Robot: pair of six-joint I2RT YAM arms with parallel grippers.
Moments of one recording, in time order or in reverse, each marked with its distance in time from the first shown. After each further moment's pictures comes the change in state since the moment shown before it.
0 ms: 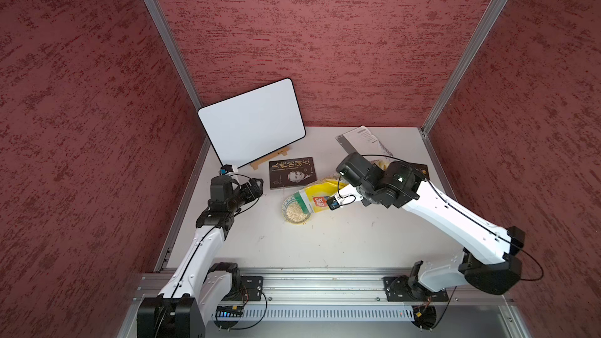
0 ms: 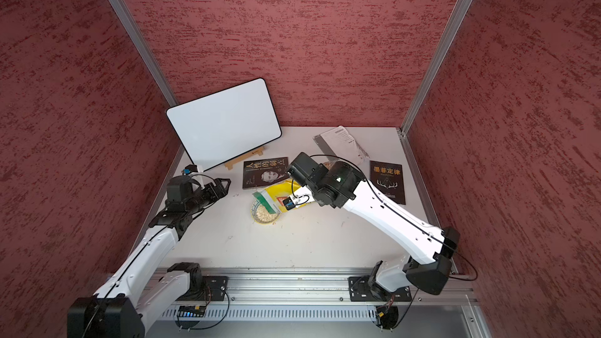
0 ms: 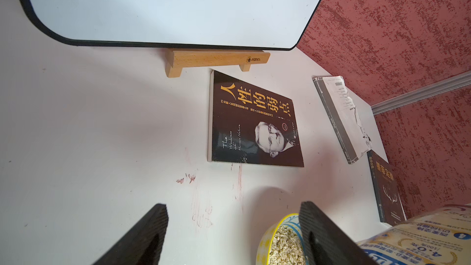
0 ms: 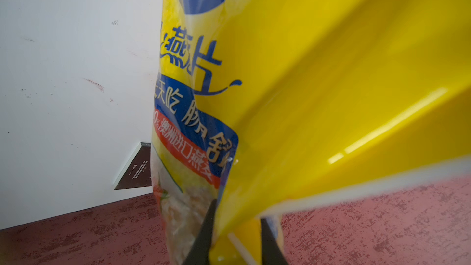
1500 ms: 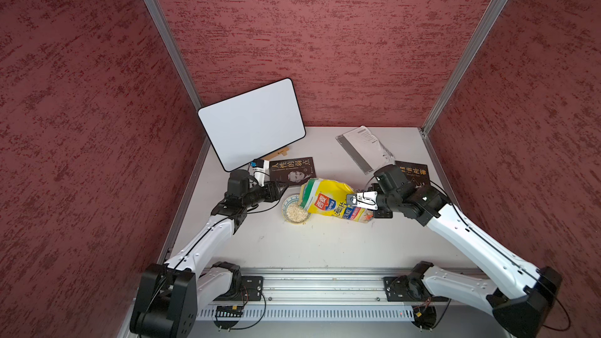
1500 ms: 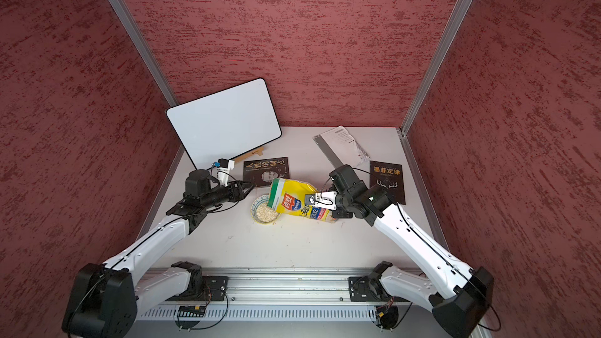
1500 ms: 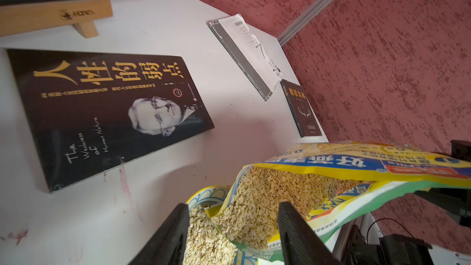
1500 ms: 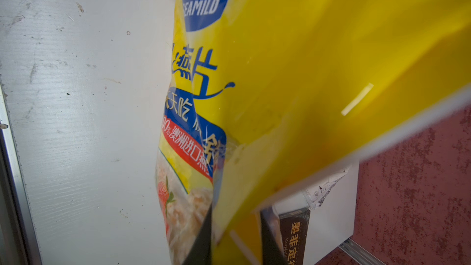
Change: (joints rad) left arm -0.227 0.183 0.035 0.229 0.324 0.089; right arm -0.319 -0.333 -0.584 0.390 -0.503 0.278
